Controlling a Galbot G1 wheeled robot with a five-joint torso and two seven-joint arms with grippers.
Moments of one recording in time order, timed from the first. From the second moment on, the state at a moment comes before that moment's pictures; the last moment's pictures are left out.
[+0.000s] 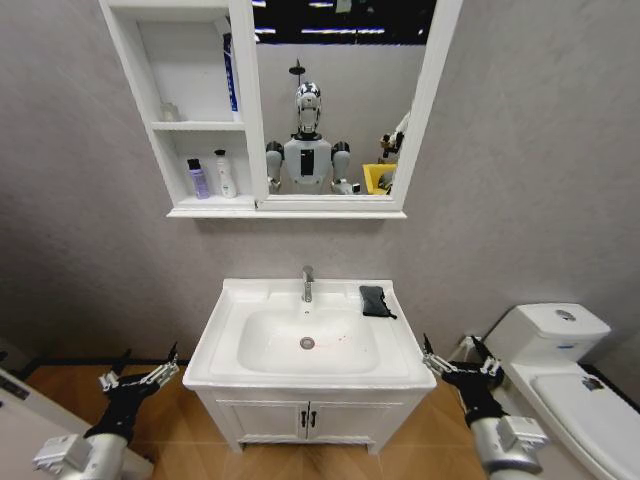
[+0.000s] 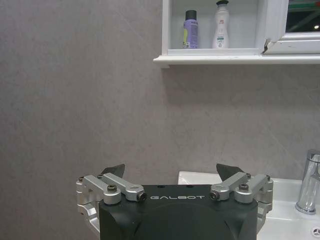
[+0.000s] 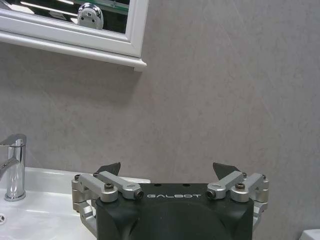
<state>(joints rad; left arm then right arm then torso) 1.72 -1.41 -0.96 -2.34 -0.42 0.16 0.07 -1.73 1.48 0.81 2.40 0.09 -0.15 0.03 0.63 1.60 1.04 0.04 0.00</state>
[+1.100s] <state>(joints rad) 1.72 -1.41 -0.96 -2.33 -0.42 0.16 0.06 -1.38 1.24 0.77 2.11 0.40 -0.46 0.19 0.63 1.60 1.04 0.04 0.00</state>
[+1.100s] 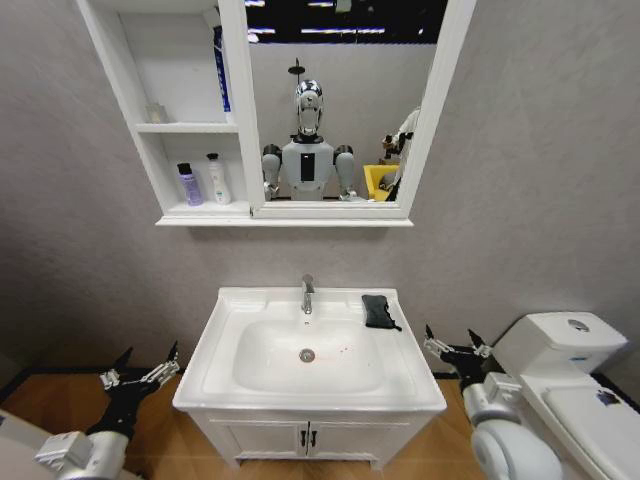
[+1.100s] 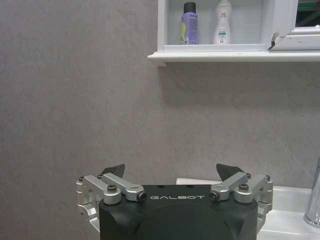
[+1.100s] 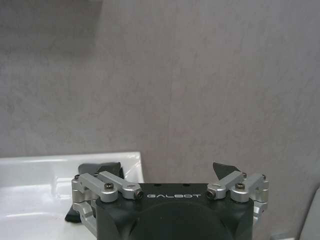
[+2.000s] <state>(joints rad) 1.72 -1.41 -0.96 -2.33 -0.42 0.16 0.06 -0.69 1.15 0.30 1.43 0.50 -0.48 0.19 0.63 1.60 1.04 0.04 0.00</state>
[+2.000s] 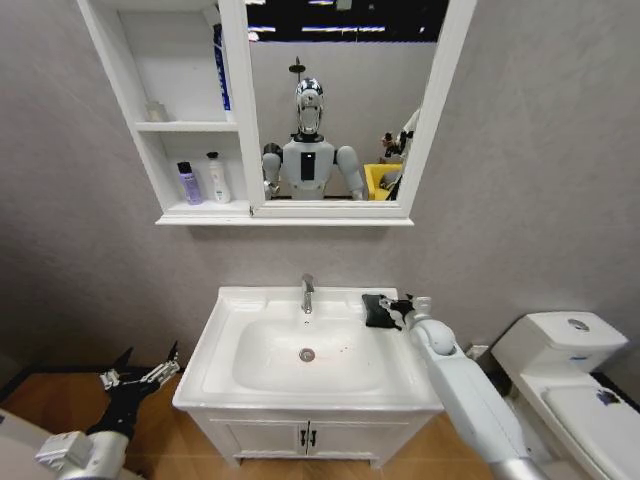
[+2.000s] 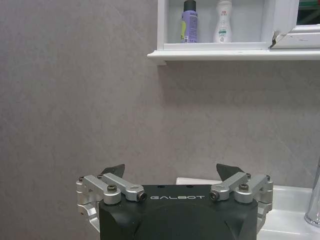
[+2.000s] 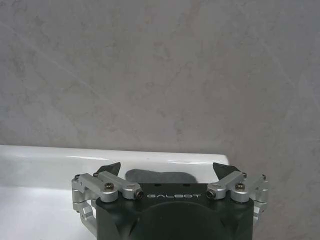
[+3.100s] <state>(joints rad) 1.72 -1.41 -0.96 -2.33 -0.42 0.16 0.06 -0.63 1.16 0.25 1.32 0.55 -0.60 0.24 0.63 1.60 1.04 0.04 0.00</state>
